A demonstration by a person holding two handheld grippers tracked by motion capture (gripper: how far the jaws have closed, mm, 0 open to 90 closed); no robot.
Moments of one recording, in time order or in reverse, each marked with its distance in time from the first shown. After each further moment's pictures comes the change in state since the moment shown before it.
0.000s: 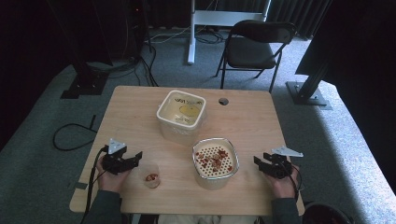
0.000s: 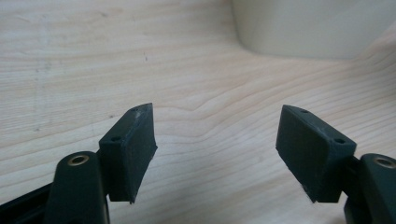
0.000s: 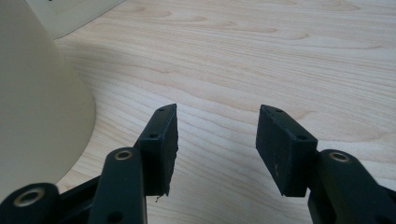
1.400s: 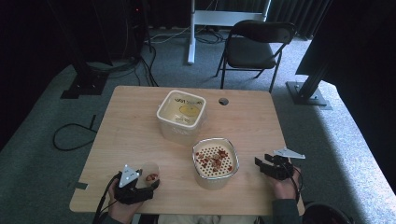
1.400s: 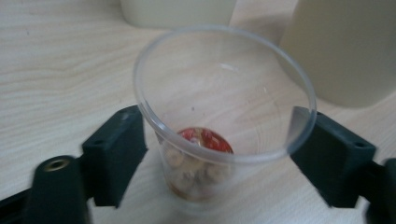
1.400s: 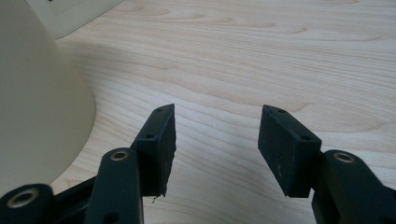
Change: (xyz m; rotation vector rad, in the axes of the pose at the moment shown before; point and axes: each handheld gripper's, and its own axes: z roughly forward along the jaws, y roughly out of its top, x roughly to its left) left arm -0.074 -0.048 -0.031 -0.017 -0.167 0.071; right arm -0.003 -0.006 -0.002 -0.006 0.008 0.021
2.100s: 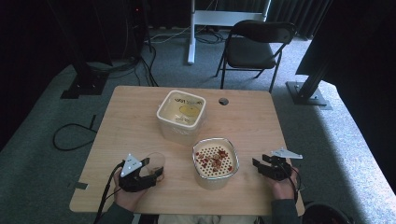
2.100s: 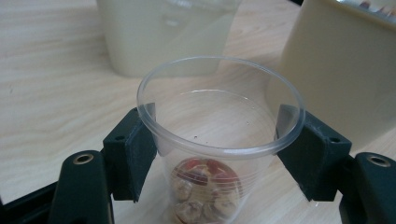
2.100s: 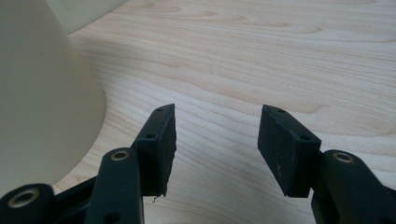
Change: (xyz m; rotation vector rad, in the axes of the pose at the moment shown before) left arm 0.005 0.030 0.018 -0.086 -0.065 0.040; right arm 0.006 0.000 0.002 0.006 0.021 -0.020
